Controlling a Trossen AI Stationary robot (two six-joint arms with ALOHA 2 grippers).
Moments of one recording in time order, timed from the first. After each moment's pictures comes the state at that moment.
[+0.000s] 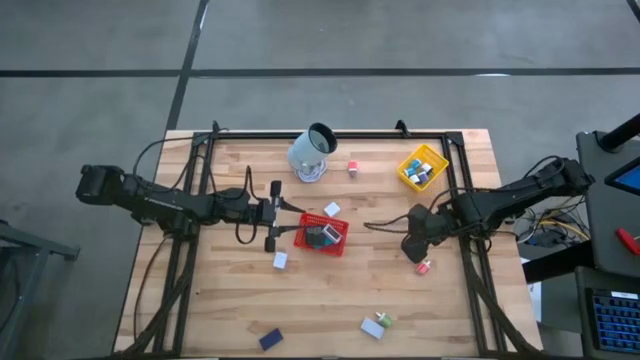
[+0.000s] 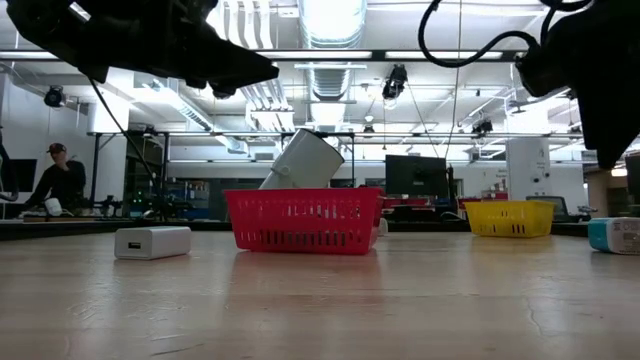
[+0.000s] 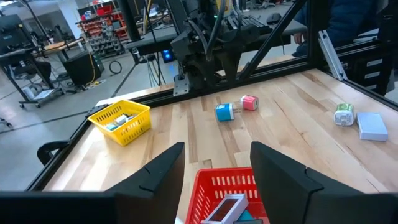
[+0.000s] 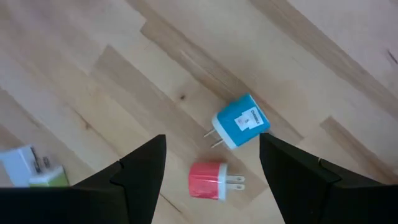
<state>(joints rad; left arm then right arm) -0.05 1.24 0.45 0.61 0.01 0.24 0.30 1.10 0.77 -0.97 0.02 1.21</state>
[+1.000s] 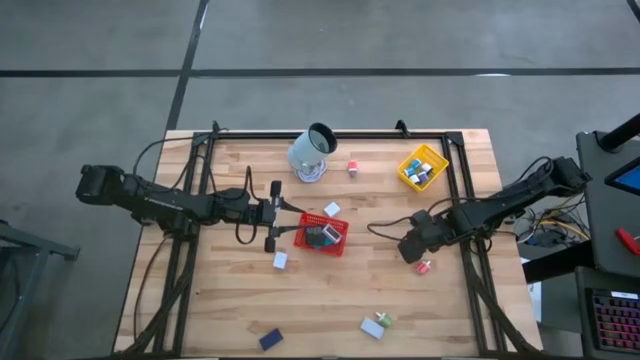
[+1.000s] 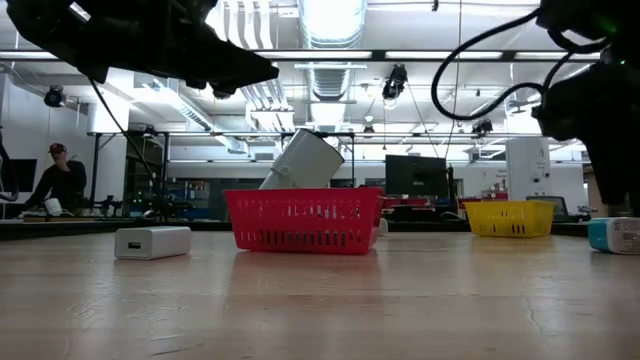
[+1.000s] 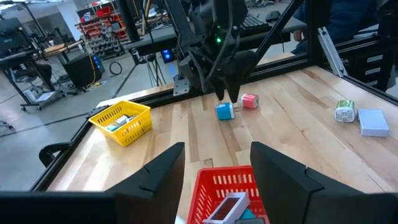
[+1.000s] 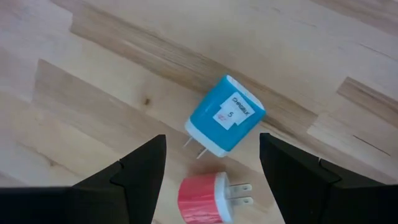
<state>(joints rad) -0.05 1.24 0.45 0.60 0.01 0.25 0.35 1.14 0.60 -0.82 0.02 1.51</state>
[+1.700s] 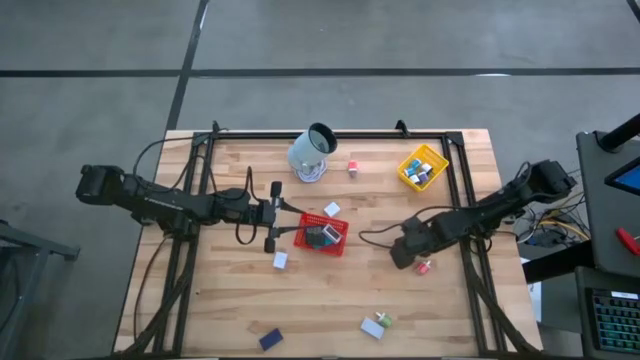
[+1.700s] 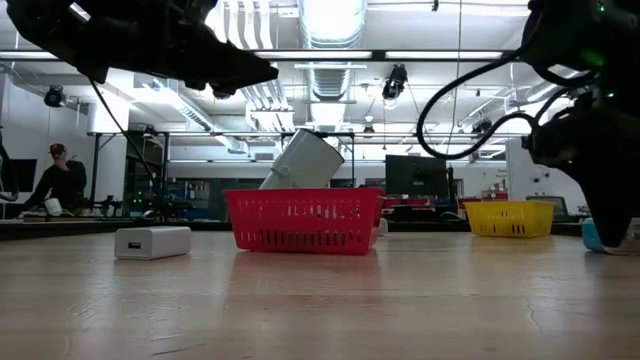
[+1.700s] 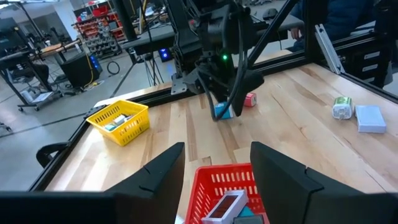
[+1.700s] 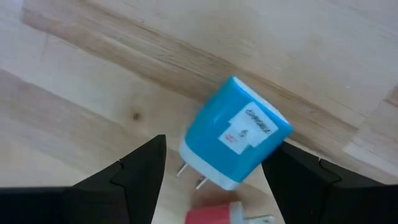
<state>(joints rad) -0.05 1.24 0.45 0.60 0.02 0.26 0.35 1.35 0.60 -0.69 0.00 1.51</state>
